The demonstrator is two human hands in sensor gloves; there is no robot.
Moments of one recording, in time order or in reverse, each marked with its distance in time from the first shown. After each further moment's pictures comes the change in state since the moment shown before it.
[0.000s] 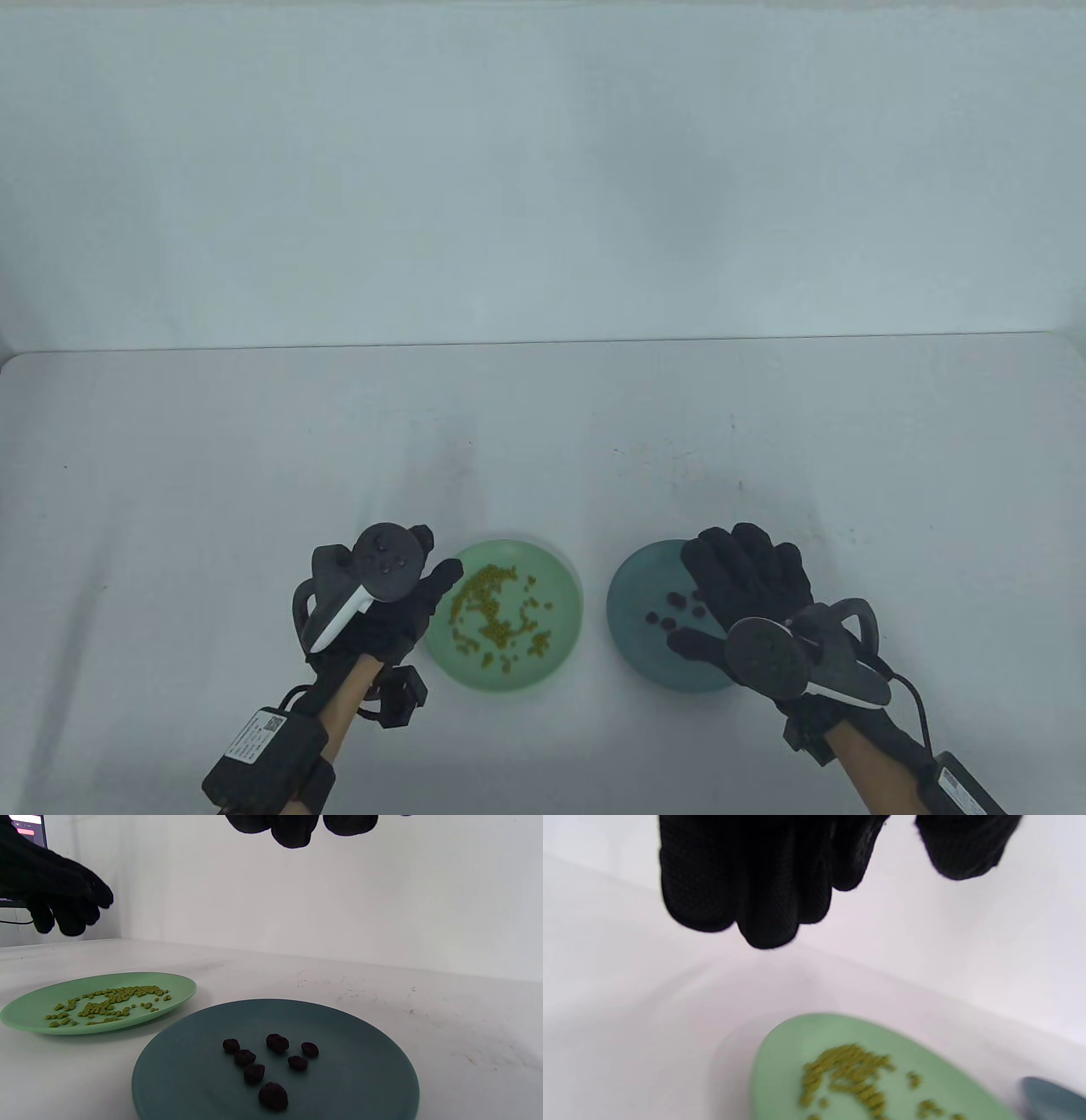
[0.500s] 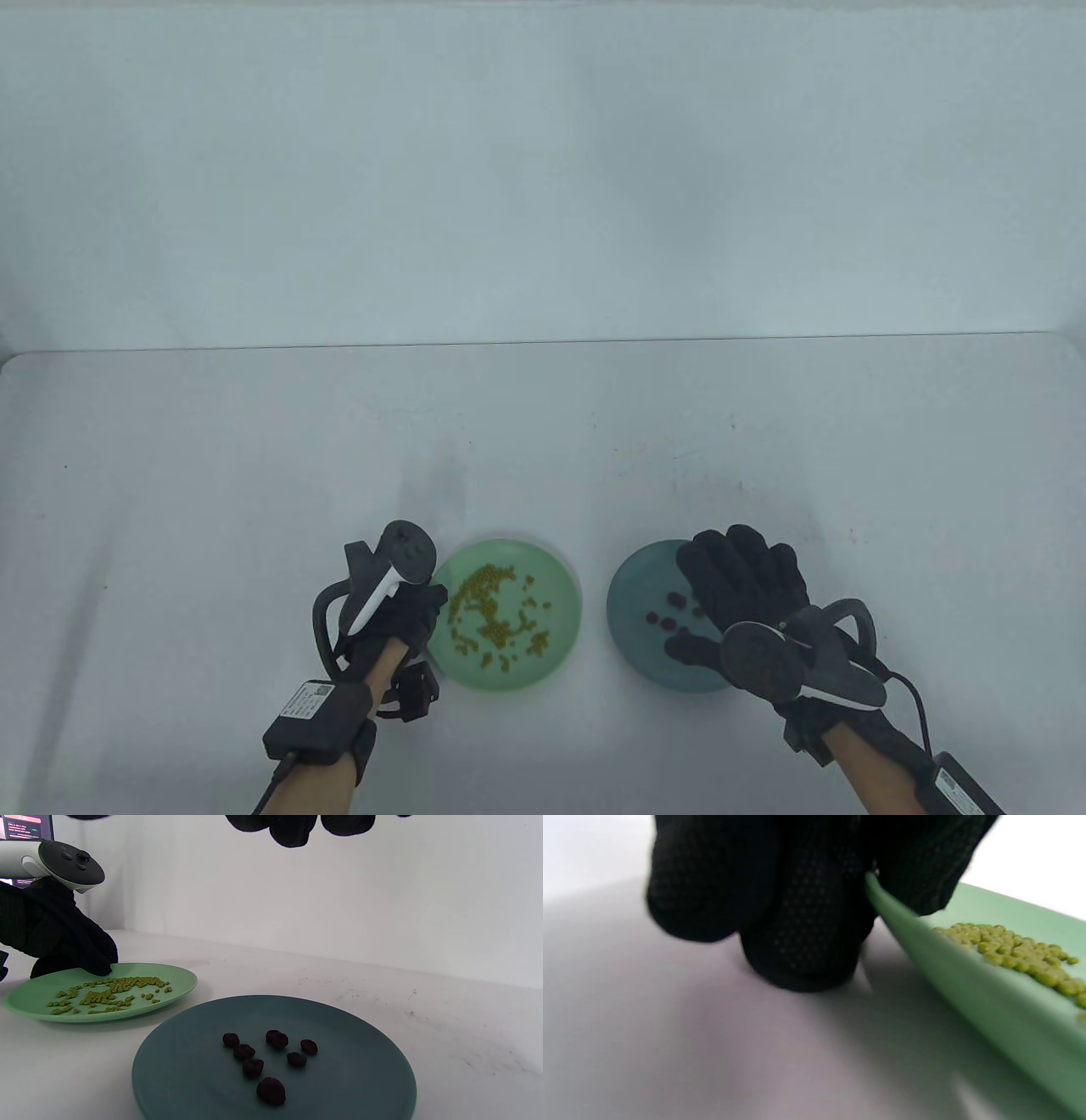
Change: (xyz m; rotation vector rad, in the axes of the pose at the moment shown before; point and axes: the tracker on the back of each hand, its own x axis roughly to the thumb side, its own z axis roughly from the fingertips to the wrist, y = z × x) left_hand -0.040 -0.078 -0.049 -0.180 0.326 -0.103; right_hand 0.005 0.001 0.000 0.013 -0.018 0.036
